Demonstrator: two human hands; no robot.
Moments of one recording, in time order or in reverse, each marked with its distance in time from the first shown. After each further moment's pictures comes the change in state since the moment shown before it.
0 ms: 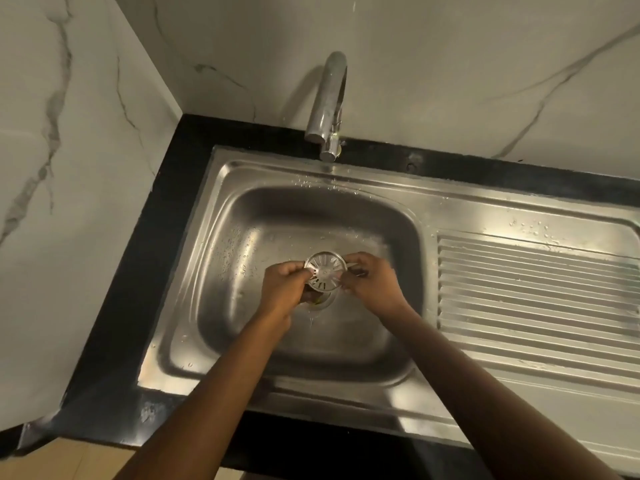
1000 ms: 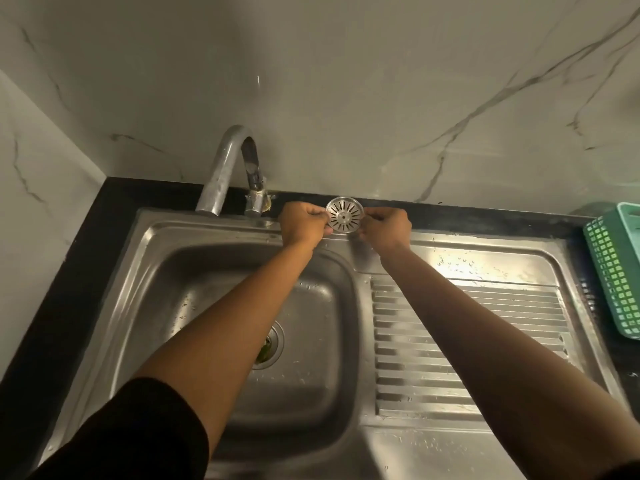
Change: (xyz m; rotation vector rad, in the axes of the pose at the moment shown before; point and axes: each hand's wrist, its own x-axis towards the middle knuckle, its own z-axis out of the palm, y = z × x) left_hand 0.079 0.146 0.189 0.141 -0.041 0.355; right_hand 0.130 -0.066 -0.165 0.003 0.474 0.084
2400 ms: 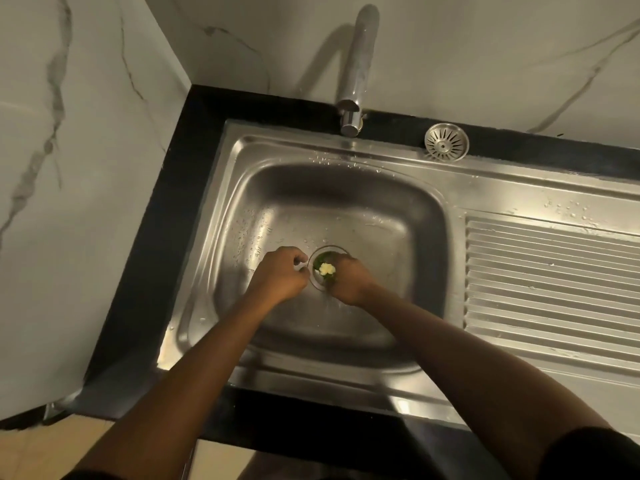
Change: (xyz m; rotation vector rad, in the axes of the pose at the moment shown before) left_hand -0.113 -0.163 -0.221 0.751 -0.225 -0.062; right_hand -0.192 0.108 0.176 -0.749 -0.785 -0.192
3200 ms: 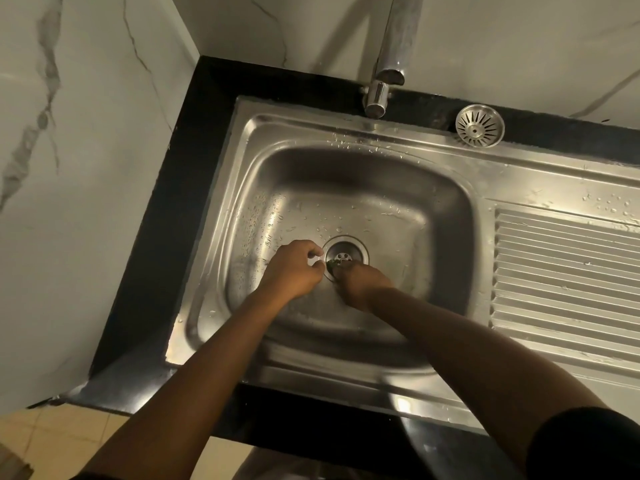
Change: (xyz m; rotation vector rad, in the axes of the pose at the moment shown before) left_hand 0.005 -0.013 0.006 -0.068 -0.021 0.026; right_hand 0.014 0.017 0.032 -0.380 -0.080 -0.128
